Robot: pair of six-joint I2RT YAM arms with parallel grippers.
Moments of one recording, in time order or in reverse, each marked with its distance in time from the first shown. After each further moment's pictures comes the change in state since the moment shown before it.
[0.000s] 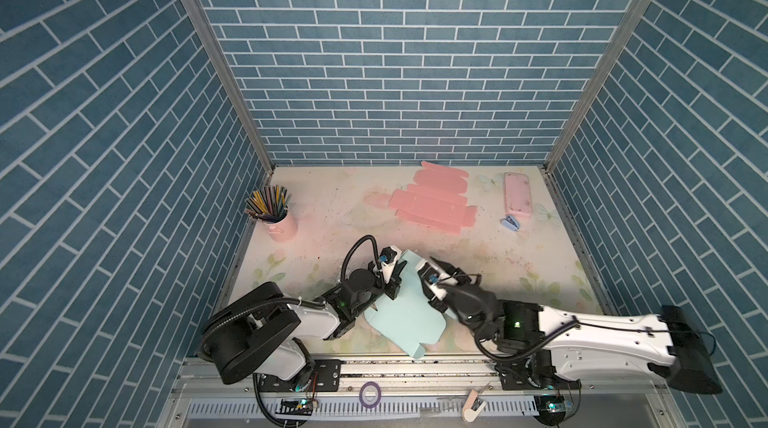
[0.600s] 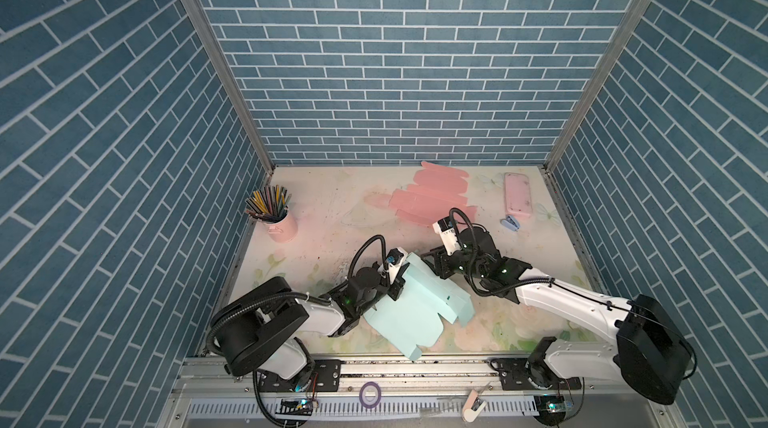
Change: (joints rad) left arm -0.013 0.082 0.047 -0.043 0.002 0.045; right arm -0.502 0.337 0.056 -0.004 -0.831 0.506
